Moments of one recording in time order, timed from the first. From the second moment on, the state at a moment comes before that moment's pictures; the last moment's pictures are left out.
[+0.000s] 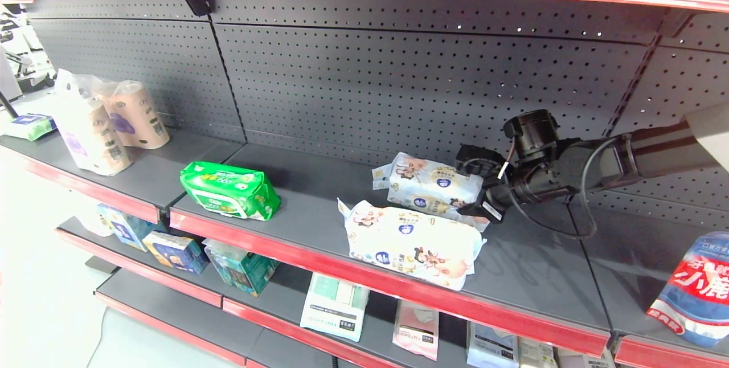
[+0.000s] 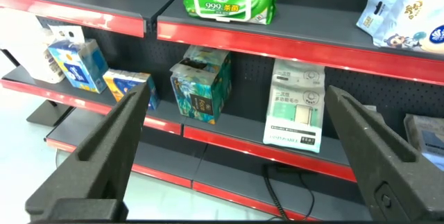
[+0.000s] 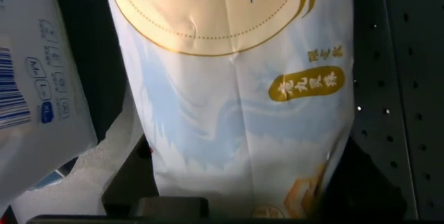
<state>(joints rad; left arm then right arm) -0.08 0.10 0.00 0.00 0.06 0.01 0.25 2.09 -1.35 0.07 0.19 -0.79</state>
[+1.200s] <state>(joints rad) -0.08 0.10 0.00 0.00 0.06 0.01 0.23 2.06 -1.33 0.06 0.15 -0.79</state>
